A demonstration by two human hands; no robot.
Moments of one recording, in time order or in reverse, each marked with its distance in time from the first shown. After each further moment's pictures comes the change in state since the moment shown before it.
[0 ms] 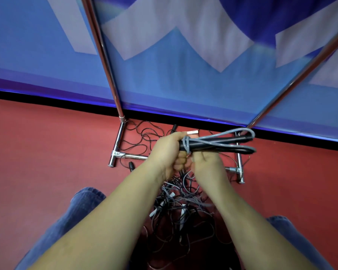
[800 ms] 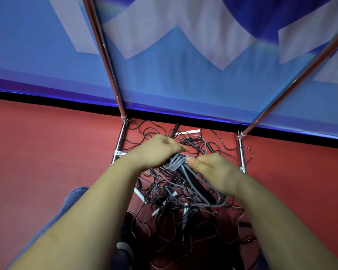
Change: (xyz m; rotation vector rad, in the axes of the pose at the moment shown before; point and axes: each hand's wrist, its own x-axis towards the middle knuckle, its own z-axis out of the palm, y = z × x) left_hand -0.006 0.012 -0.037 0.774 -0.121 0.211; right_hand 0.005 0.008 -0.033 -0.290 -0.457 -0.144
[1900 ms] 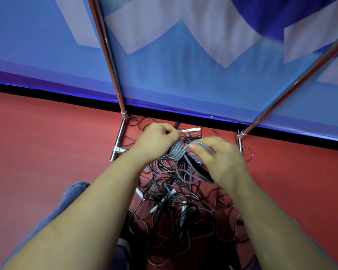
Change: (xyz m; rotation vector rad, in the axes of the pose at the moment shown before) left_hand 0.014 -0.013 -0.001 0.050 0.317 0.122; right_hand -0.001 -0.012 0.005 -0.022 0.460 -0.154
